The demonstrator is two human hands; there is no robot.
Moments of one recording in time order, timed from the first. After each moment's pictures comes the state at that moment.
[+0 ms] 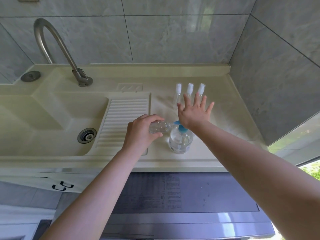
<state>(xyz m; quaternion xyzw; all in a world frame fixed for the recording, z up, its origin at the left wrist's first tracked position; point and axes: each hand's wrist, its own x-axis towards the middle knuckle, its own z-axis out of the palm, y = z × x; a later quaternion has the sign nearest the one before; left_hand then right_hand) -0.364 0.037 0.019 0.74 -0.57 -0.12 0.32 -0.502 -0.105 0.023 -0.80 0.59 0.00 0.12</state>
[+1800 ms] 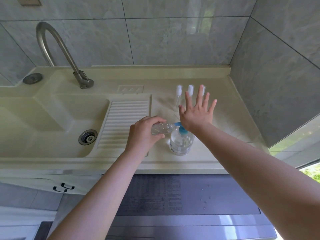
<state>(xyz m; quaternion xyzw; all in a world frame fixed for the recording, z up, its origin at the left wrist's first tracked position) -0.370 0.034 0.019 0.75 -0.56 -0.12 0.33 -0.507 -0.106 0.022 -0.82 0.57 -0.03 0.03</state>
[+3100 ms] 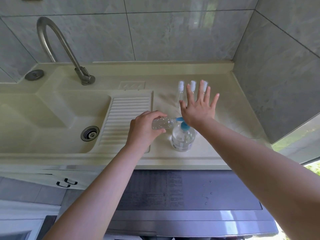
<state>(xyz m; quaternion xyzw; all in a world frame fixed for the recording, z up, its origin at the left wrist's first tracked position) -0.368 0.034 0.022 0.75 -0.56 -0.12 0.33 -0.505 -0.106 0.024 -0.82 0.57 -0.04 0.05</state>
